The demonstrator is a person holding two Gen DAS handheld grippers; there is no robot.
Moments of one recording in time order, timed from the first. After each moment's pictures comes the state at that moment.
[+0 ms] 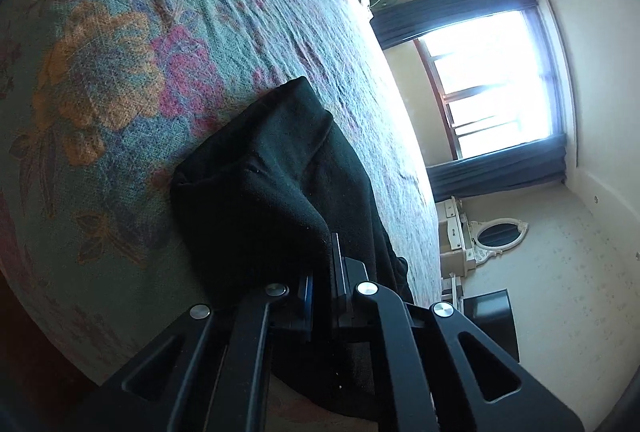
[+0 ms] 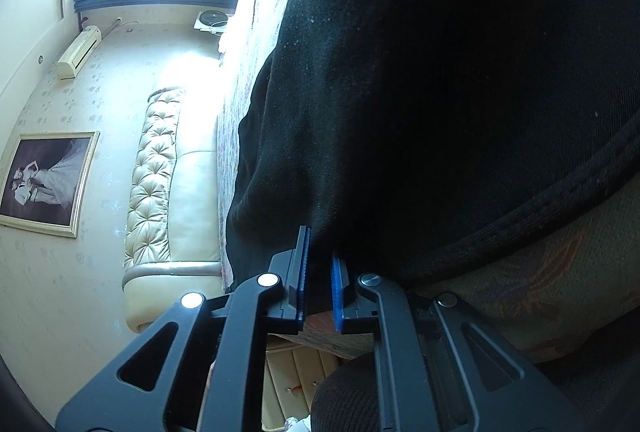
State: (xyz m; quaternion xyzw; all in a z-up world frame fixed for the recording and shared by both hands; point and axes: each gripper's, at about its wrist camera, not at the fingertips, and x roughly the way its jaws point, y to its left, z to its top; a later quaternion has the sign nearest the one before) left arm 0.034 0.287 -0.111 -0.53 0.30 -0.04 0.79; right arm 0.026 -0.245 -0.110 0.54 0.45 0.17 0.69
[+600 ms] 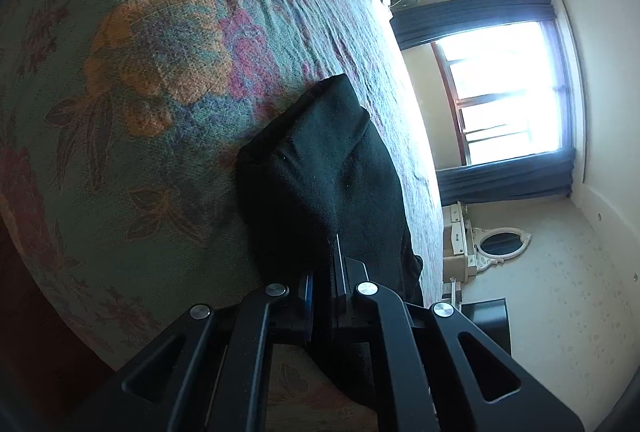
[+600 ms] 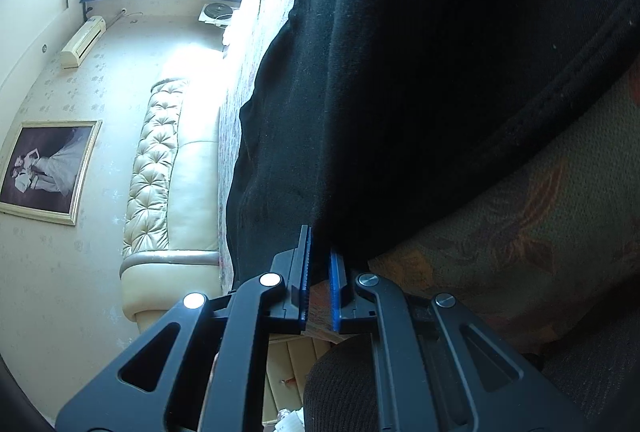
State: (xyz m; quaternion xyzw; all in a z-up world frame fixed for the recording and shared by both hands) left arm 0.013 0.300 -0.139 -0.56 0.32 -0.02 0.76; right arm 0.013 -0.239 -0.116 0.53 0.45 0.18 0.69
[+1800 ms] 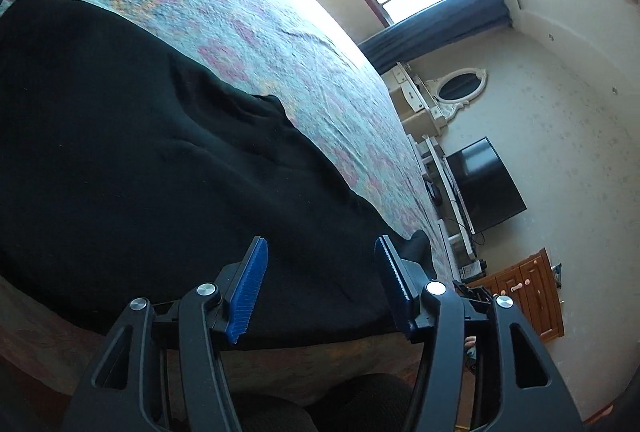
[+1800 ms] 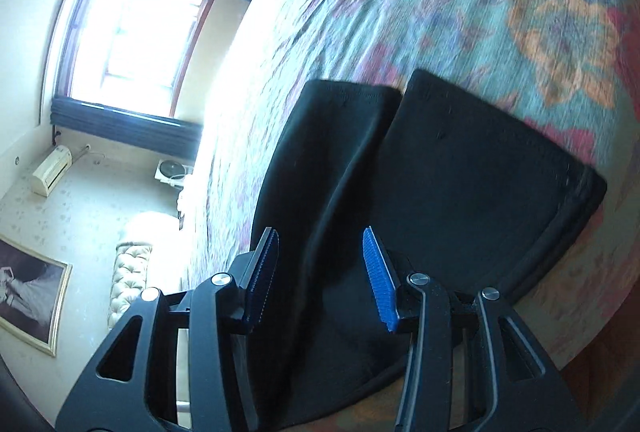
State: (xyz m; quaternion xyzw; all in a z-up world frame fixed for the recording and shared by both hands) left arm 0.068 0.083 -0.062 -0.36 0.40 -0.25 0.80; right arm 0.018 -0.588 -0.058 0.57 0.29 -0.07 0.76
